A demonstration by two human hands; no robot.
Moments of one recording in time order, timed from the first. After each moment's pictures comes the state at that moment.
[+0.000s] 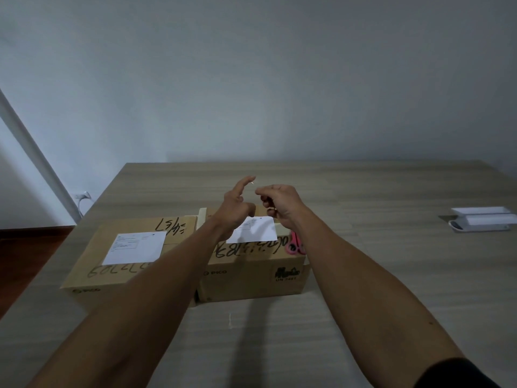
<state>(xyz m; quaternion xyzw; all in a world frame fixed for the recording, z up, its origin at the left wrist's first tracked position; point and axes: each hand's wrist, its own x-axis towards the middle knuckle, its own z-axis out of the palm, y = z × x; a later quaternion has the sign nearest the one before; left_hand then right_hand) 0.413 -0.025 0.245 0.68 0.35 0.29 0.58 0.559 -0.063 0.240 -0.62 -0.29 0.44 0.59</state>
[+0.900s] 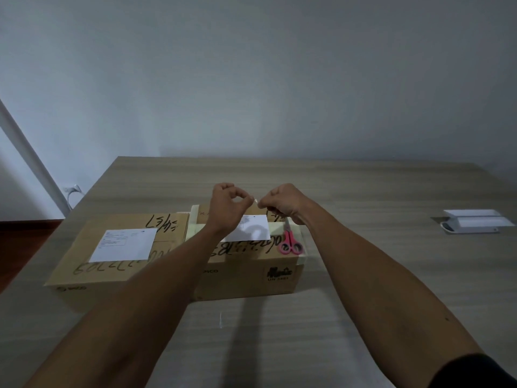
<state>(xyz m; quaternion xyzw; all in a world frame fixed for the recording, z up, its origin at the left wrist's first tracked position) 0.424 -0.007 0.211 0.74 0.40 0.38 0.39 0.594 -0.074 0.248 -0.72 -0.43 0.38 0.39</state>
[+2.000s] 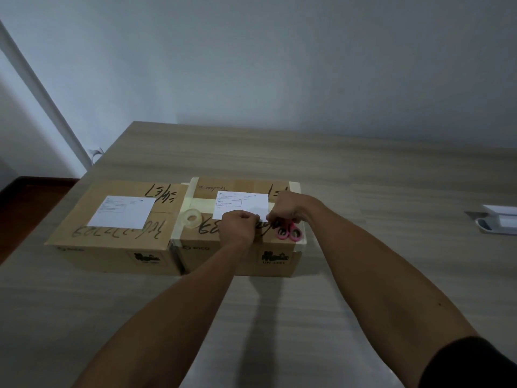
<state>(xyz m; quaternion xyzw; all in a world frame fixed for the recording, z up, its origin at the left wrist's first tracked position) 0.476 -0.065 0.128 0.55 0.64 0.33 0.42 0.625 -0.070 0.200 -0.76 -0.53 0.37 0.04</state>
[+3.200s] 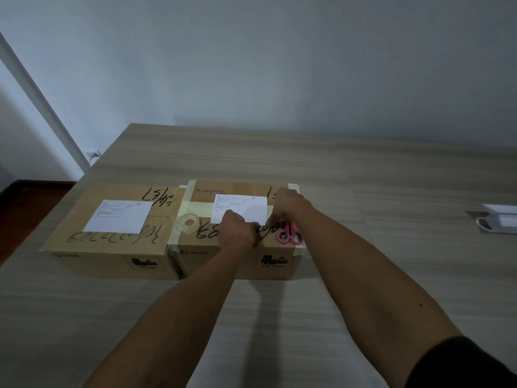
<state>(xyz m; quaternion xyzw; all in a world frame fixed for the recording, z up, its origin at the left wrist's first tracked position) 0.478 -0.058 0.131 0.56 0.68 0.25 0.40 0.612 -0.057 0.199 -0.83 -0.49 0.26 0.00</state>
